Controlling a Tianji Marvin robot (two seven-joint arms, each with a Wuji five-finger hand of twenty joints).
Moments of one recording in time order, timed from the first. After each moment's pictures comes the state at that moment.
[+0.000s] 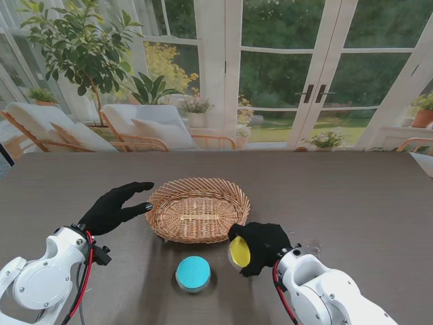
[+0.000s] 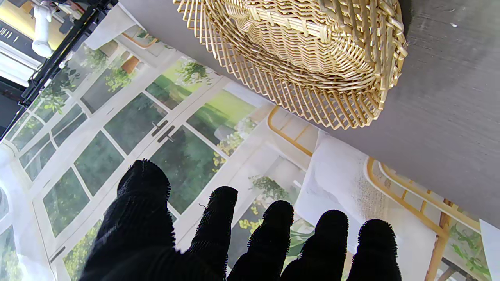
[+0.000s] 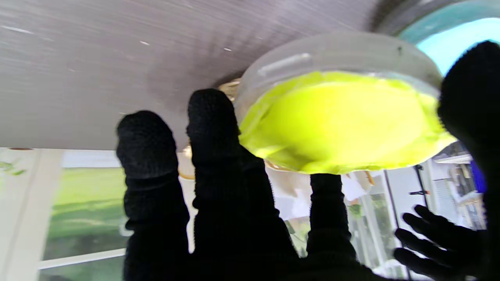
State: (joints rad) left arm 1.80 -1.09 -1.55 -1.85 0.44 -0.17 -0.13; right arm -1.67 -1.03 1.07 -1.87 -1.07 0.06 0.14; left_hand 0.85 -0.09 0.00 -0.04 0.49 0.13 0.10 0.34 0.47 0.32 0.05 0.24 0.29 0.39 0.06 0.29 0.08 0.40 0.20 0.56; right_hand 0.23 -1.08 1.13 -0.28 0.32 -0.22 0.87 0.50 0.74 0.20 0.74 0.46 1.09 0.12 0.90 0.62 0.82 0.32 1.23 0.65
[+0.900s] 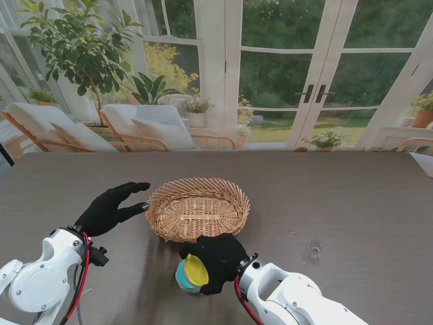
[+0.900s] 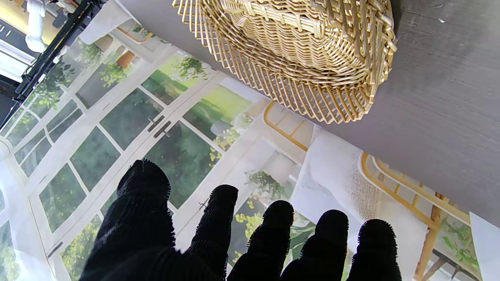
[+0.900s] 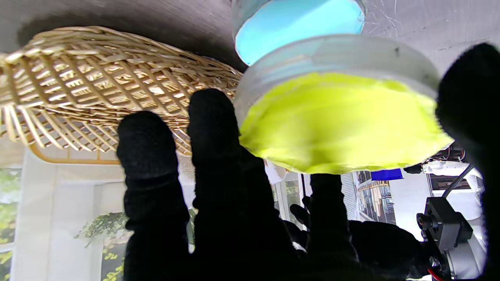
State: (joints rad) left arm 1.82 -1.09 -1.57 -1.86 0.45 -0.17 -0.12; right arm -1.51 -1.04 0.79 -1.80 -1.08 -0.03 0.01; left_hand 0.85 -0.09 0.00 -0.04 0.50 0.13 0.10 0.34 0.47 0.32 0.05 0.24 0.29 0.39 0.06 0.29 0.08 0.41 0.20 0.56; right_hand 0.23 -1.07 1.13 -0.28 0.32 -0.22 0.87 0.49 0.73 0.20 0.73 0.46 1.09 0.12 0.90 0.62 0.82 0.32 1.23 0.65
